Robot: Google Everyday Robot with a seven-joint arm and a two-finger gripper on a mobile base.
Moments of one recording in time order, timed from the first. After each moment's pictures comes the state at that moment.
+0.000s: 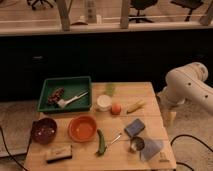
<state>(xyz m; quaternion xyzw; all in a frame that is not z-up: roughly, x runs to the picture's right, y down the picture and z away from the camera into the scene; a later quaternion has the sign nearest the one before) 0.292 0.110 0.681 -0.28 0.02 0.03 0.96</state>
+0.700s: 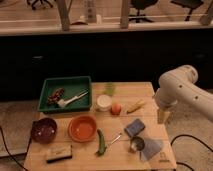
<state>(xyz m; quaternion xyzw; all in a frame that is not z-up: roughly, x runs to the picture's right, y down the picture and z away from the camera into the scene) 0.277 0.116 0.716 -0.27 0.01 -0.01 0.96</state>
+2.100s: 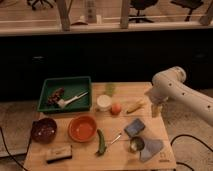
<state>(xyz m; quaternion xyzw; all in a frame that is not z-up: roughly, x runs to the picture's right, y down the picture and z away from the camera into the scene) 0.266 0.096 0.789 -0.25 -0.03 -0.06 0.97</state>
